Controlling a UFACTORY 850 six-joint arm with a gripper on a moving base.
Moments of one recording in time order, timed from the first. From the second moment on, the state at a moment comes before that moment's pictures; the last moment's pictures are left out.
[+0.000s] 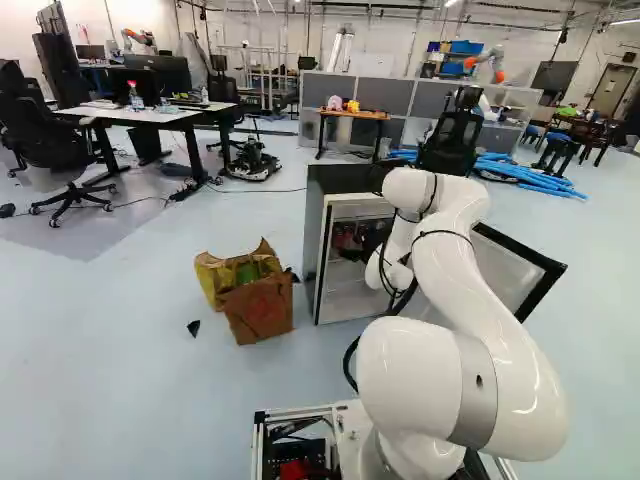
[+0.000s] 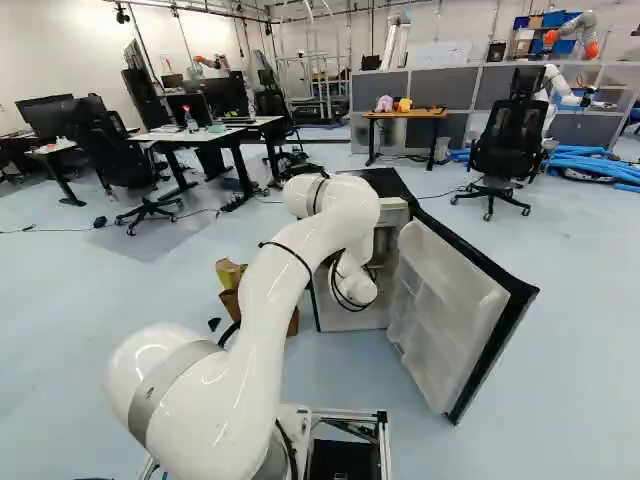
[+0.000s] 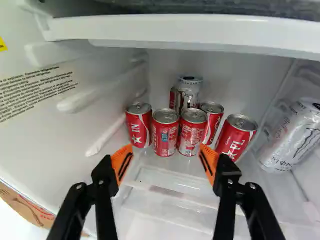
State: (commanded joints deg) arm -22.8 -77.4 -80.4 -41.9 71.6 0.0
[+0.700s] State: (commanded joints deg) arm -22.8 -77.5 -80.5 -41.9 71.6 0.0
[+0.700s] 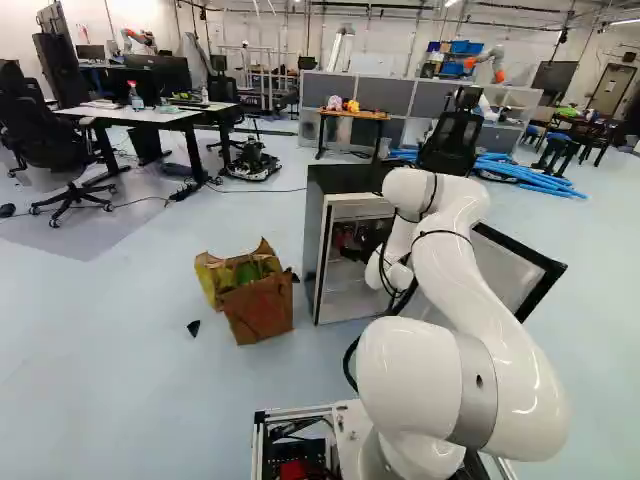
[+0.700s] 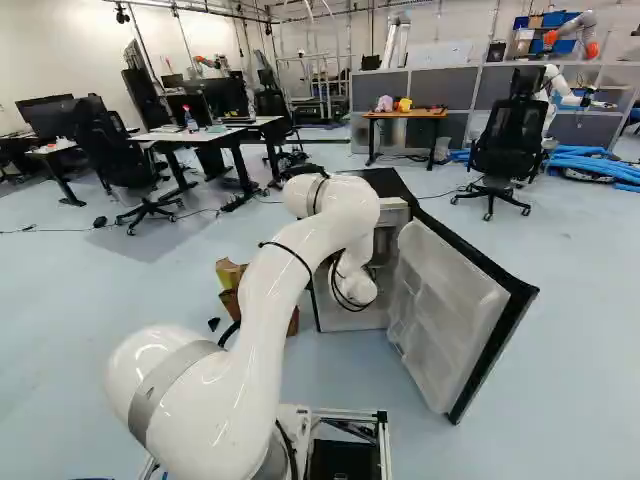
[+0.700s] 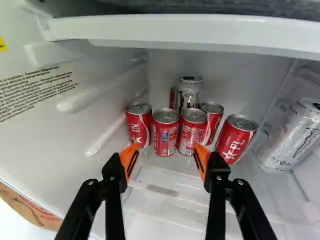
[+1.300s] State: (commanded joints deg) arm -21.5 -79.6 -84.7 -41.9 69.9 0.0
